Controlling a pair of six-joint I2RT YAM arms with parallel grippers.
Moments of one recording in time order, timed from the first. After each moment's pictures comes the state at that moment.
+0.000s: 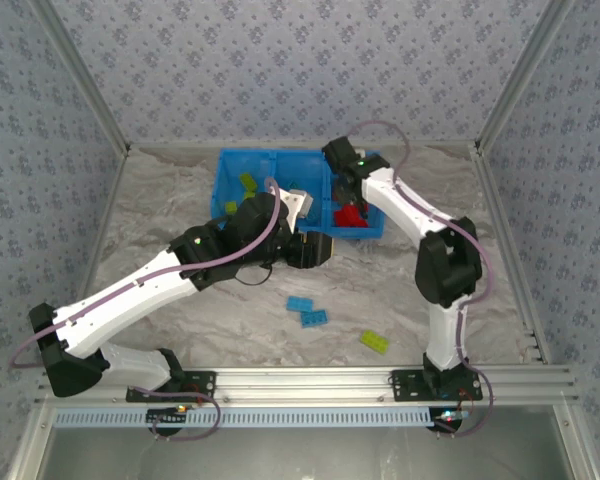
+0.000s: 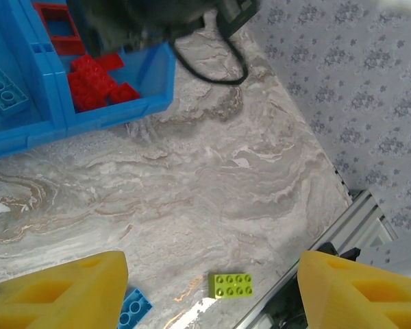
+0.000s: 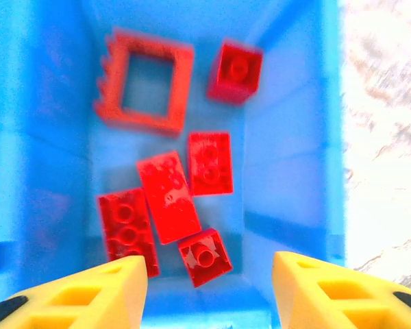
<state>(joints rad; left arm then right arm) -1.03 1.29 1.38 -0.67 -0.01 -0.63 0.50 1.92 1.78 -0.93 0.42 0.34</state>
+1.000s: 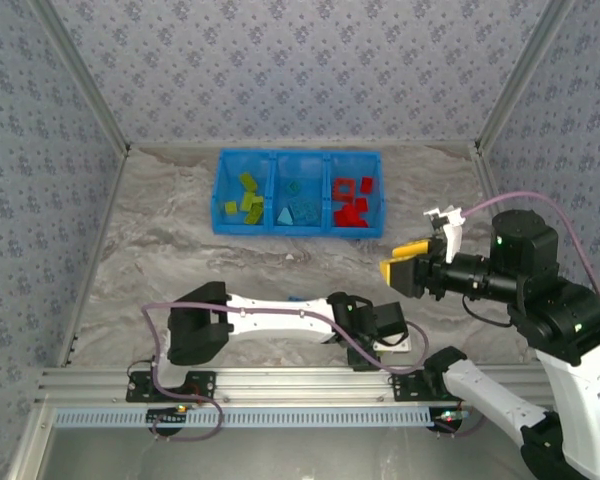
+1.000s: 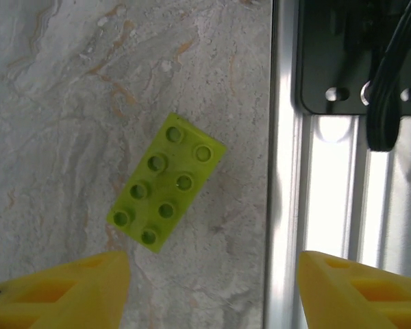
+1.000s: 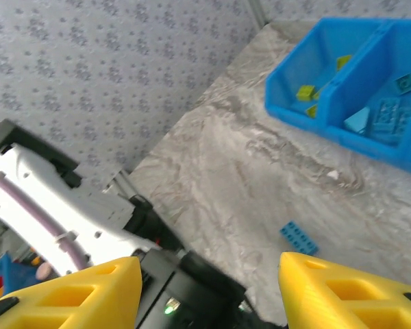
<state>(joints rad) -1.44 1.99 1.56 -0.75 -0.04 0.17 0.46 0.79 1.49 -1.16 -0.59 0.28</state>
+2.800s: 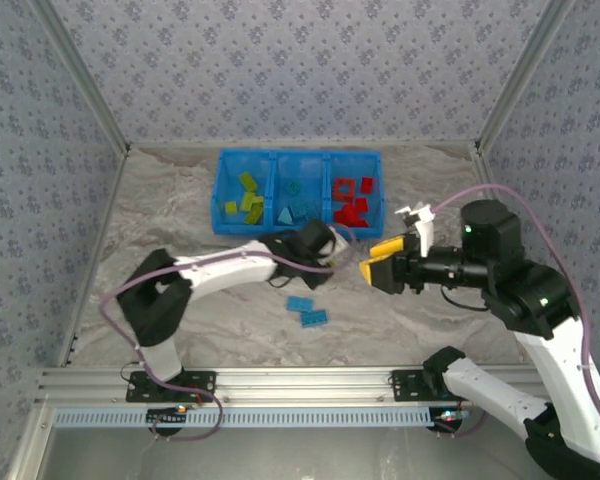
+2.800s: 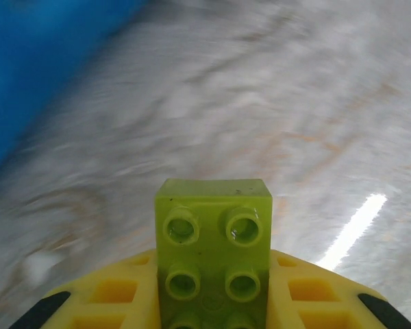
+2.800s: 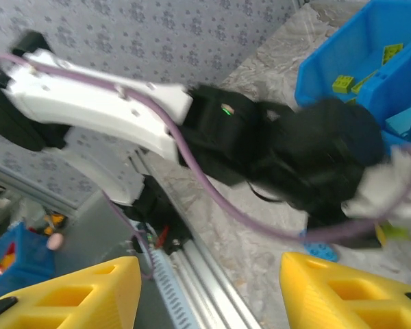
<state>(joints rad) -0.93 1.72 1.20 -0.45 -0.04 -0.06 0.58 0.85 1.36 -0.99 -0.59 0.22</state>
